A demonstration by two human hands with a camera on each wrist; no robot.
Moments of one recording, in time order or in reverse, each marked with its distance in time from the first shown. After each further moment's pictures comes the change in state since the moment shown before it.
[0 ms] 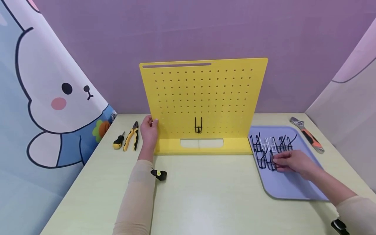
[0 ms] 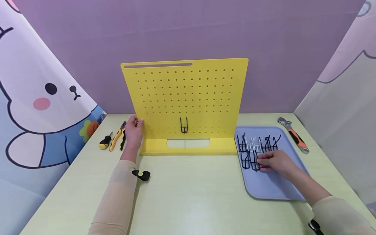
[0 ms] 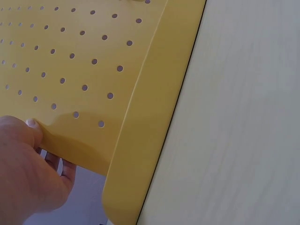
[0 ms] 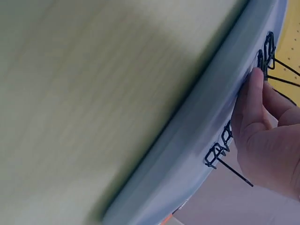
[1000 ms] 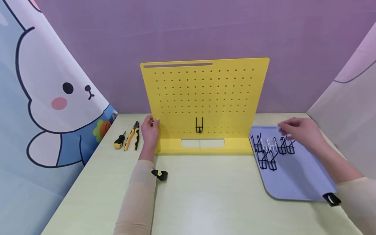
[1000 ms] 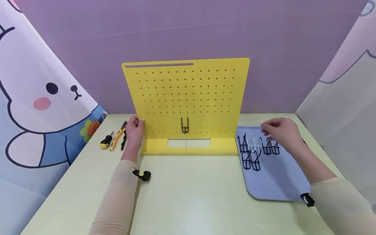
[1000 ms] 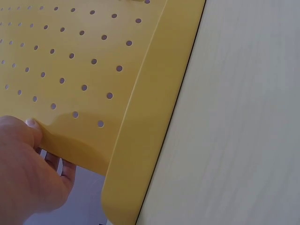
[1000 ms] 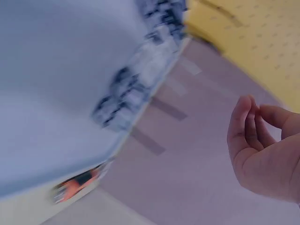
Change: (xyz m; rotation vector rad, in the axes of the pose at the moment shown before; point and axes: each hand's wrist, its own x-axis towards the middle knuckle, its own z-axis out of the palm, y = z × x) left_hand 0.000 0.001 0.002 0.007 0.009 0.003; right_hand 0.008 -0.093 -0.025 -0.366 0.308 -0.256
